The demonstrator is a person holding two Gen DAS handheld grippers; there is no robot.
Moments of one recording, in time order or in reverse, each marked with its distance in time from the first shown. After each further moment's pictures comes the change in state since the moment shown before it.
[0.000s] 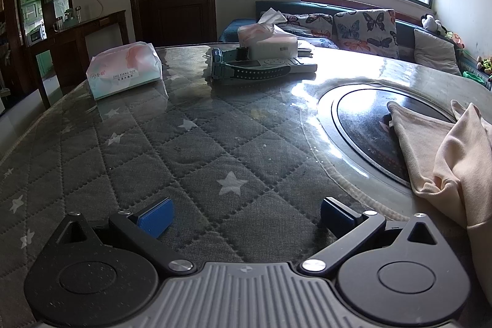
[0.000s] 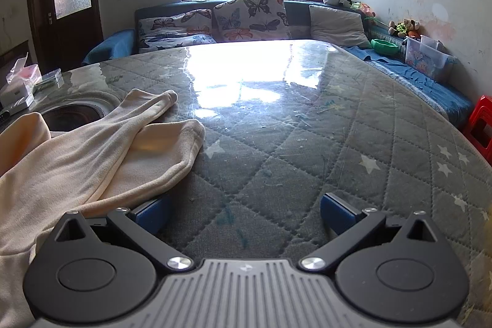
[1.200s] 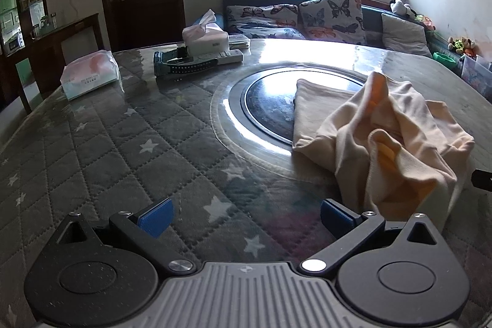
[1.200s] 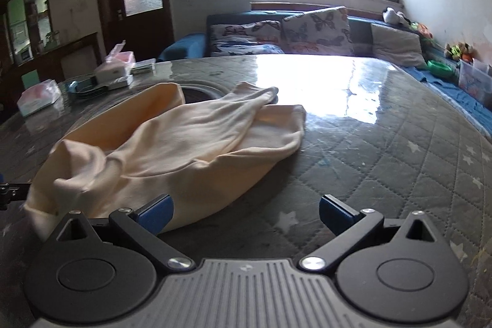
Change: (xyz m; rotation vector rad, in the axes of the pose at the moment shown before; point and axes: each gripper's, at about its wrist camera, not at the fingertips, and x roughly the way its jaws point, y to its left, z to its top) left arm -0.090 -0.088 -0.029 0.080 0.030 -0.076; right arm -0.098 0.041 -0.048 -0.143 -0.053 0.222
